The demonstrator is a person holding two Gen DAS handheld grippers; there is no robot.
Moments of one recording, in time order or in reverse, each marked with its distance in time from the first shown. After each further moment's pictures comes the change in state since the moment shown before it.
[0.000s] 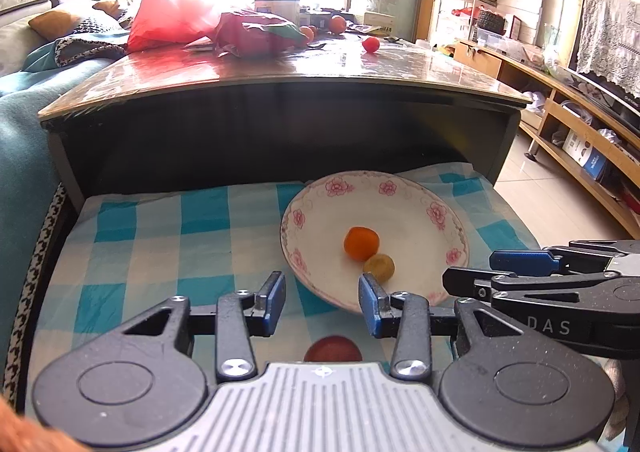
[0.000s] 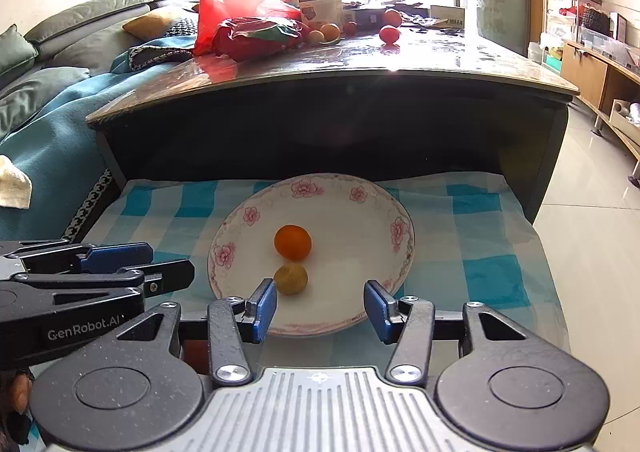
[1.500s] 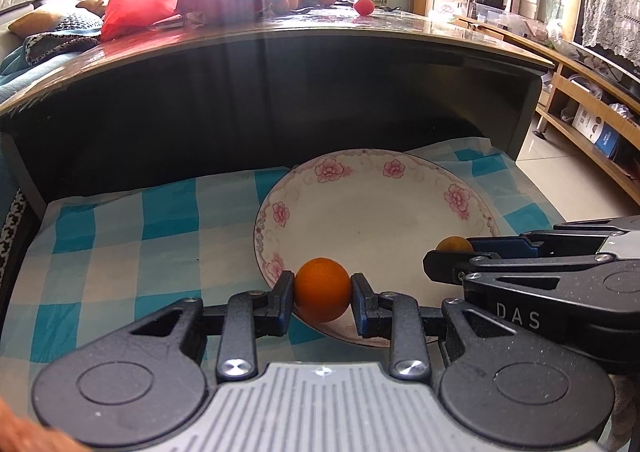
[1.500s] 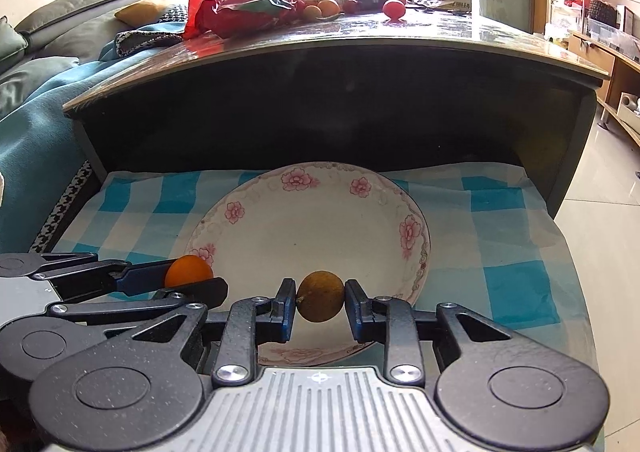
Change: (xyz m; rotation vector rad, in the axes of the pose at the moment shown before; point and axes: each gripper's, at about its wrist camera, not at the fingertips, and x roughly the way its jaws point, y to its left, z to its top) left arm 0.072 -0.012 0.004 0.052 0.031 0.015; right arm 0.050 -0.005 0.008 -0.002 0.036 -0.003
